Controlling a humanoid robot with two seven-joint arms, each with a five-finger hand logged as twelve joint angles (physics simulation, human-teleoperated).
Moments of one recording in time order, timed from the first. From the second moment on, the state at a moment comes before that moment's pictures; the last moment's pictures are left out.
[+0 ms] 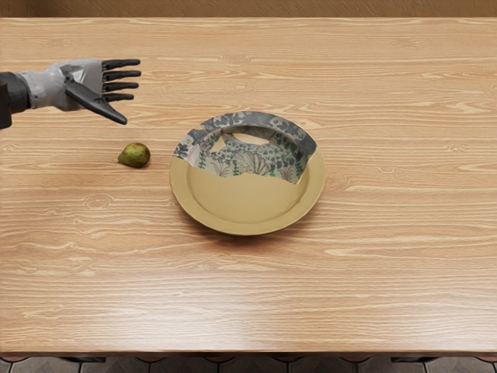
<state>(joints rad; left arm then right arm) -1.17 0.60 -0.27 -0.70 0.09 -0.61 0.18 -0.04 0.00 -0.06 0.13 0.04 0.06 -0.08</state>
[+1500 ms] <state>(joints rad) -1.38 0.53 0.12 -0.91 0.93 -0.42 0.19 -0.04 0.00 -0.06 0.13 0.05 0.06 -0.09</state>
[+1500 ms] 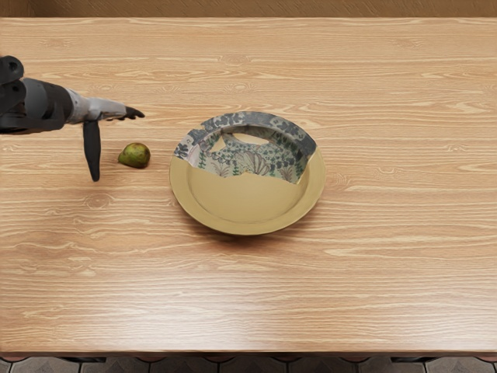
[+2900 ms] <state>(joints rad) -1.38 0.38 0.31 -0.92 1.03 -0.15 0.21 -0.04 0.00 -0.06 0.13 0.05 0.06 -0.09</state>
